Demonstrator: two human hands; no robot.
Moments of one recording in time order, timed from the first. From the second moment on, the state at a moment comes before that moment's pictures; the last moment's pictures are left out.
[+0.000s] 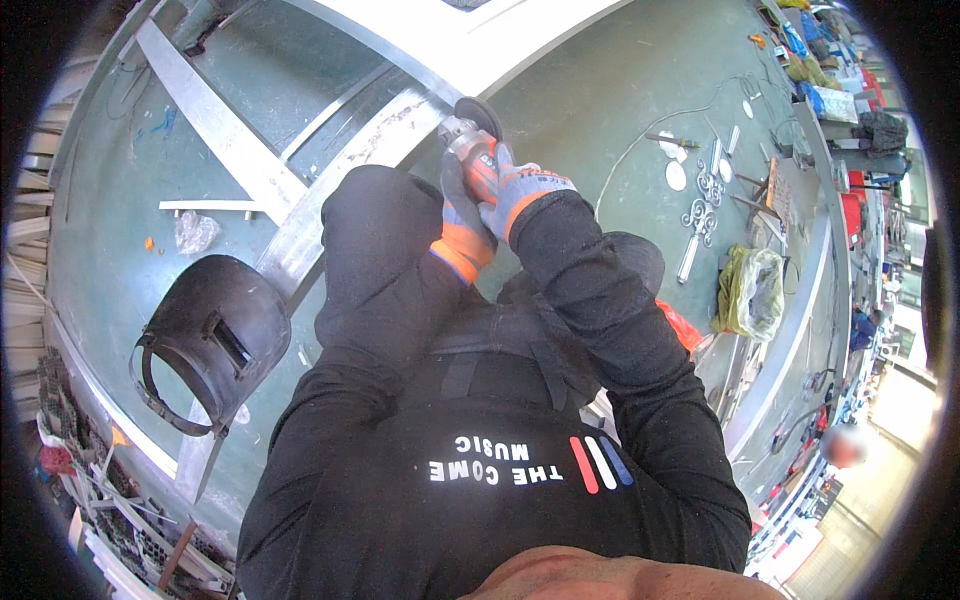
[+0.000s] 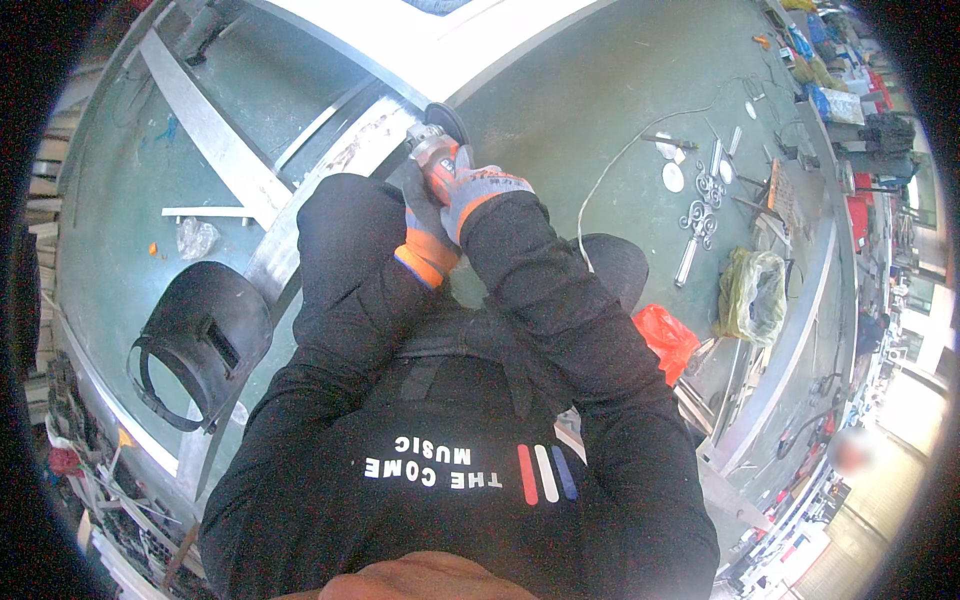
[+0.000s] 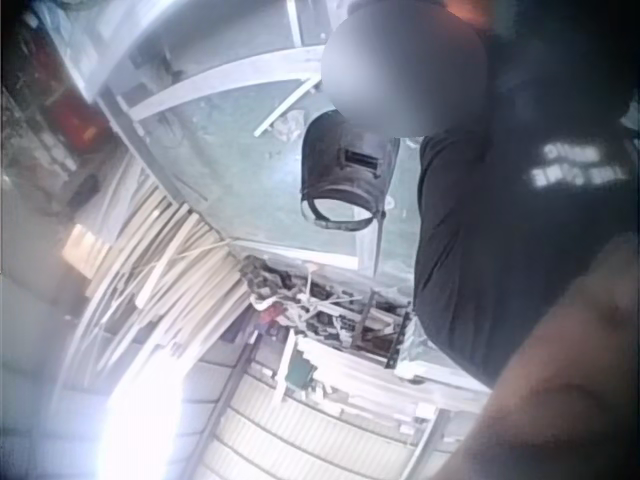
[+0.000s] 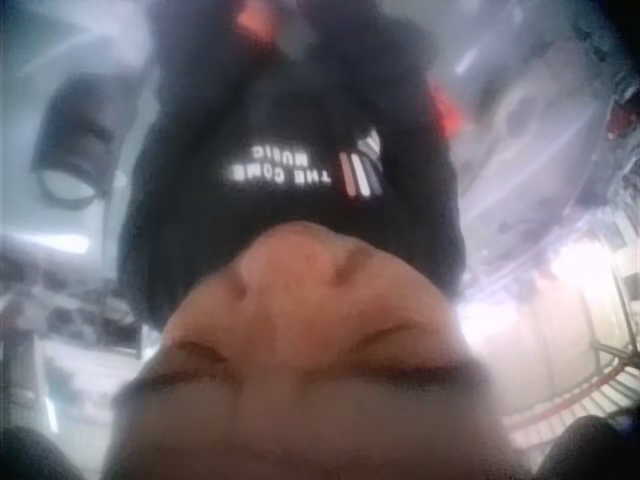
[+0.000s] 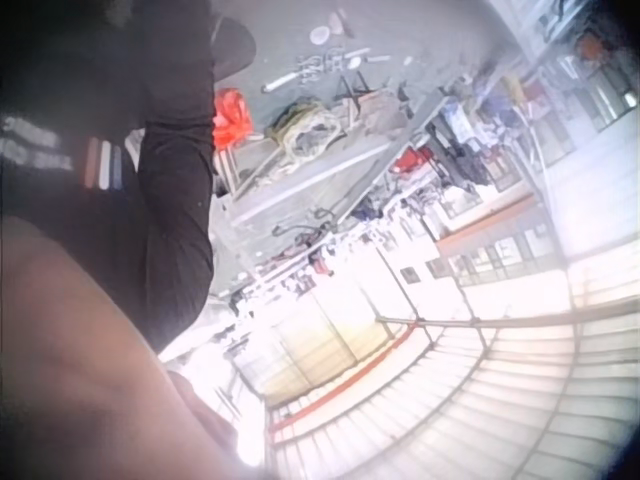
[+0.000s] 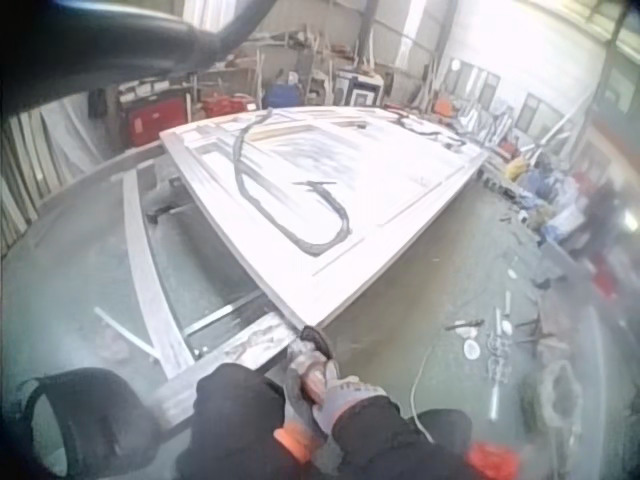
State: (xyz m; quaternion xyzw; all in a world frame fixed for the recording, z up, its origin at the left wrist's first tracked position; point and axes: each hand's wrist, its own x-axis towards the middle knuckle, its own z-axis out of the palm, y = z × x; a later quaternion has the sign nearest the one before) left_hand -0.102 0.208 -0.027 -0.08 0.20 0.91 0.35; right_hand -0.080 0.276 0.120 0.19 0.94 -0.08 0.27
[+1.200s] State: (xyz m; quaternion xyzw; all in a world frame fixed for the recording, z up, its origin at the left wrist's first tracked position) left_hand -0.086 0.211 -0.017 -0.17 0.30 0.86 0.37; right_hand -0.068 0.299 0.070 0.18 0.93 -0.16 0.26
